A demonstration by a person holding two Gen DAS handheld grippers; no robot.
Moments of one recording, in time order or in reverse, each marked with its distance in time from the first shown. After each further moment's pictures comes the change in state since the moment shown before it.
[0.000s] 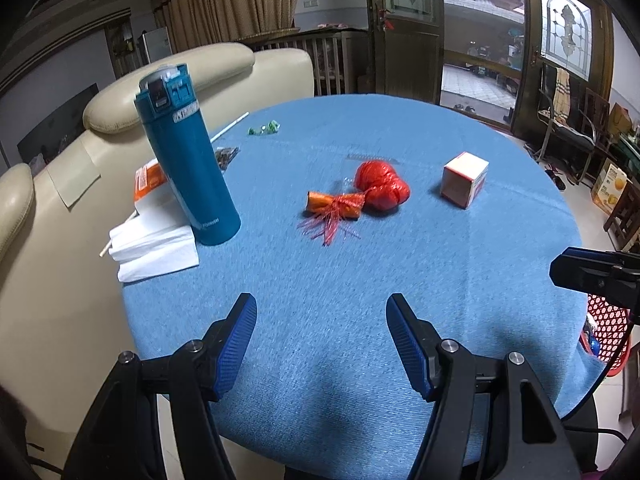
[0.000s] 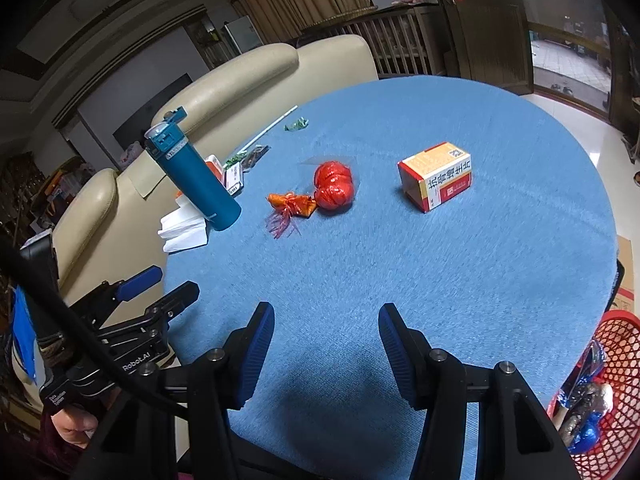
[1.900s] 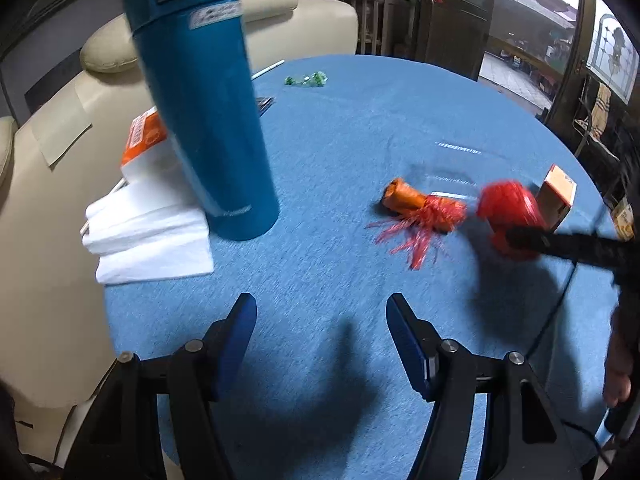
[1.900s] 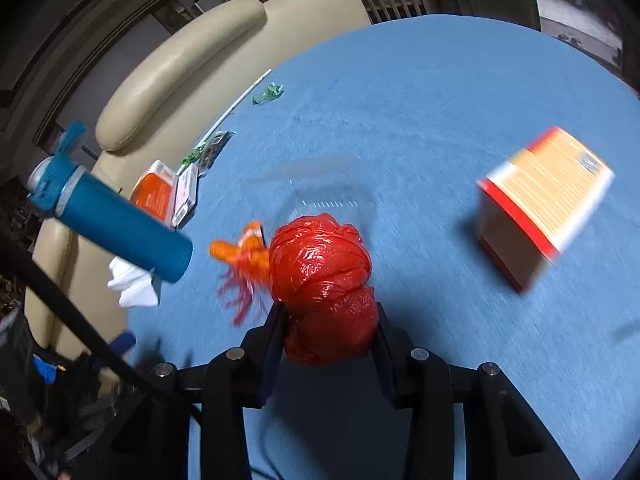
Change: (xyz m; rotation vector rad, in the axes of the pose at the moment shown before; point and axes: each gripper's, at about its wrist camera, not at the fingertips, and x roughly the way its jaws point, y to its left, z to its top) left arm 0.099 0.060 0.043 -0.118 0.144 0.013; right arm 0.167 -0.019 0.082 0.106 0.151 0.037
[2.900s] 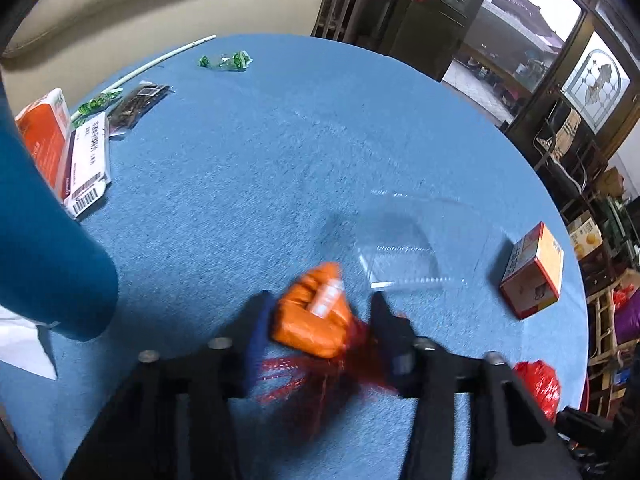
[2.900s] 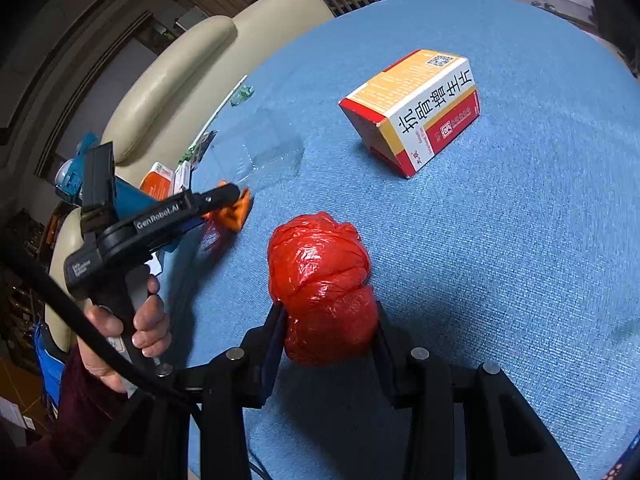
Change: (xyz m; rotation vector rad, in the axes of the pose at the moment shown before) left arm 0.095 -0.043 0.070 -0.070 0.070 -0.252; right arm -0.053 -0.060 -0.063 0.116 0.000 0.049
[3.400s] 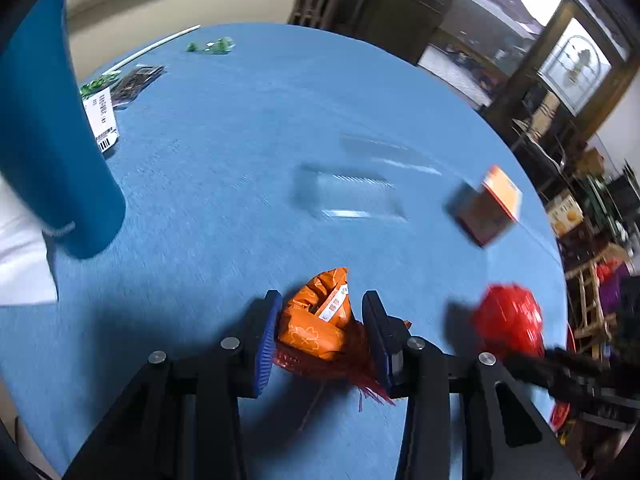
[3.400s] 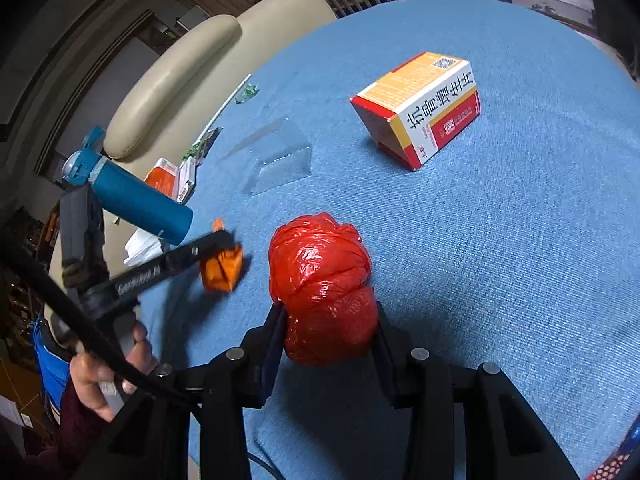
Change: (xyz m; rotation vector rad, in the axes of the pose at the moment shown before) left arm -0.040 -0.013 -0.054 0.055 0.039 -0.078; right arm -0.007 0.011 -0.006 -0.017 -0.004 -0.008
